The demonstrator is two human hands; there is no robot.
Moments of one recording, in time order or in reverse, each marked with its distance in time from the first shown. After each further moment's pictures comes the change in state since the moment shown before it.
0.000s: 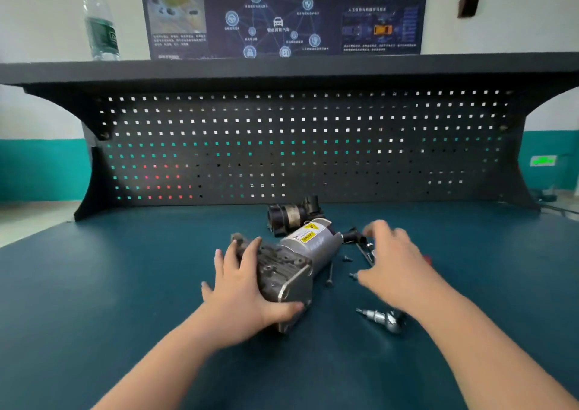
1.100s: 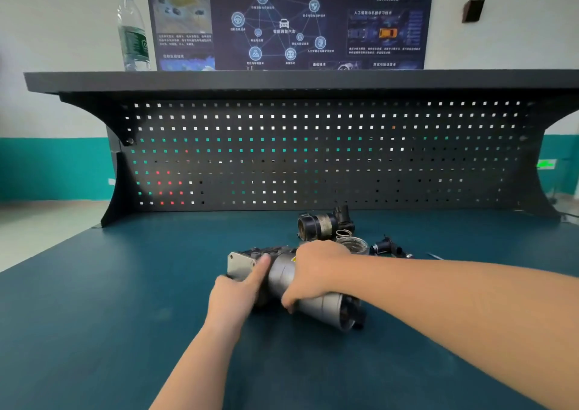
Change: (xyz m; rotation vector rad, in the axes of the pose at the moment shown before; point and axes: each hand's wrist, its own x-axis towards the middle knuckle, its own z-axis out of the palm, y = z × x) left_hand 0.029 -0.073 -0.038 -0.786 0.190 -0.536; right_hand 0.038 -0.164 0.047 -0.396 -0.380 -0.347
